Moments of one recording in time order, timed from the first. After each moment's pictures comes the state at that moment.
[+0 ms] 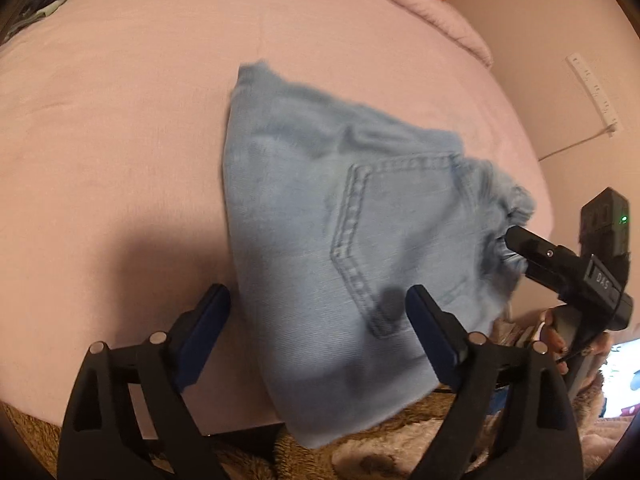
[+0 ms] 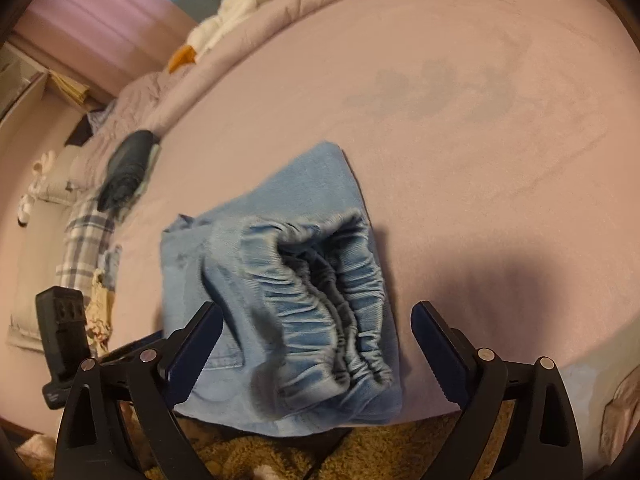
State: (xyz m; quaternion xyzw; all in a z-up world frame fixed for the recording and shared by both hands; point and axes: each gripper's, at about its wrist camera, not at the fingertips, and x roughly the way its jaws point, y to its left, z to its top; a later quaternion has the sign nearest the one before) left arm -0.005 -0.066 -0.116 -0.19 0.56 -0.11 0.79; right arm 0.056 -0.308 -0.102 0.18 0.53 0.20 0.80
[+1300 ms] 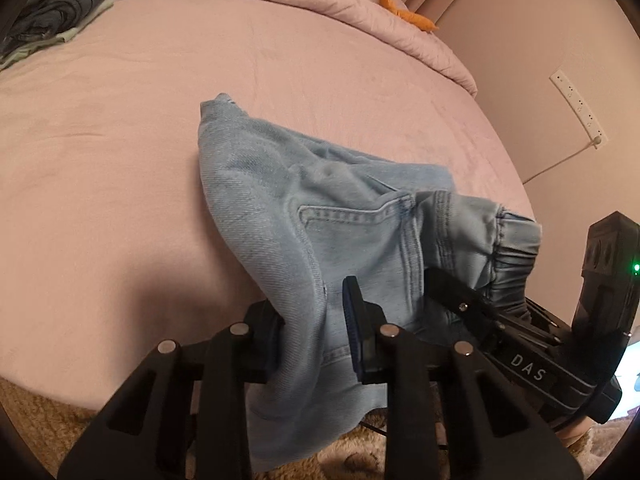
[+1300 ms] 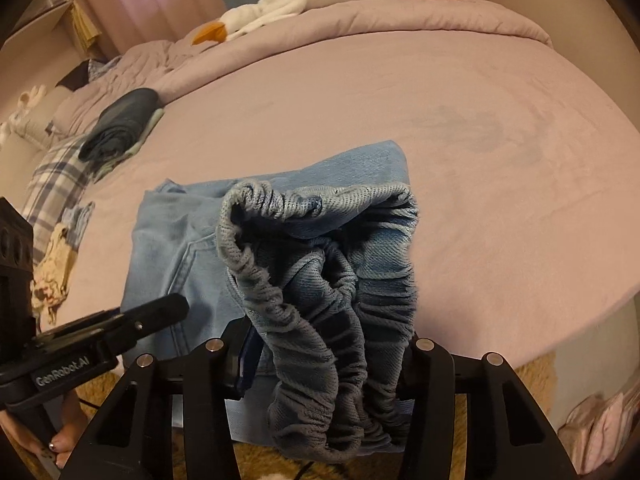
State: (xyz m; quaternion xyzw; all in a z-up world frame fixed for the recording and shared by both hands) left arm -0.018 -0.063 -0.072 -0.20 0.51 -0.10 0.83; right arm 0.008 -0.232 -0.064 0.06 0.49 0.16 0.86
